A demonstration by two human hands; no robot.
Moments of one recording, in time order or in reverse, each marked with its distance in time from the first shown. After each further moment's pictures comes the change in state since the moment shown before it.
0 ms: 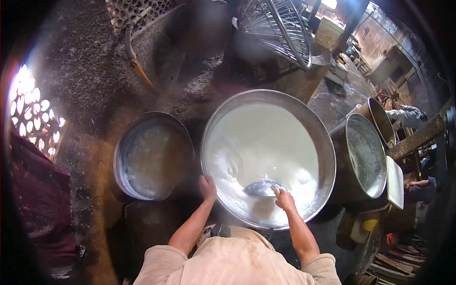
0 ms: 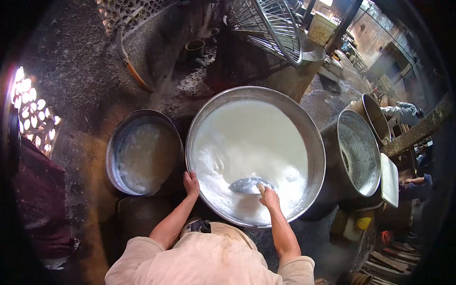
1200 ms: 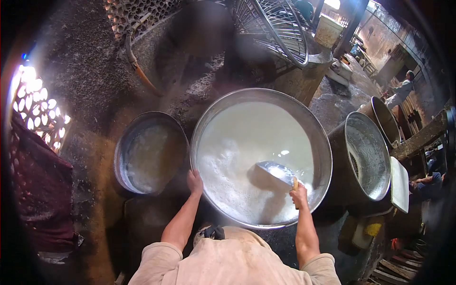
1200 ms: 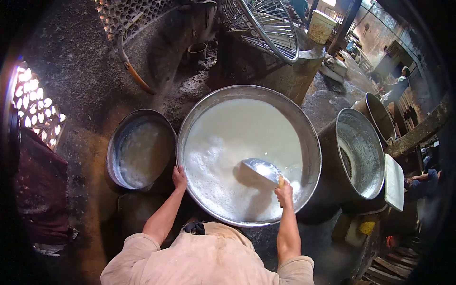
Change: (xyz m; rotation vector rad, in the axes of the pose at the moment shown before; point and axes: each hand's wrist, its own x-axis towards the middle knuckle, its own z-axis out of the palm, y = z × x) left_hand 0.001 0.014 -0.008 0.085 0.065 0.037; right_hand 0.018 0.100 -0.041 0.674 0.200 0.162
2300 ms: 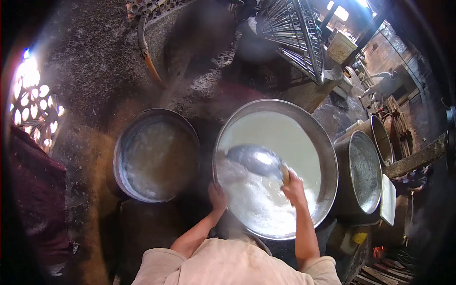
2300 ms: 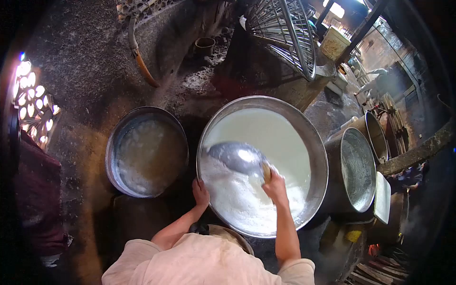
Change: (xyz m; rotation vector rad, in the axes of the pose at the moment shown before) left_hand -0.014 0.004 0.003 -0.314 0.009 0.023; right_hand -0.050 -0.225 0.073 -0.344 -0.050 -0.456
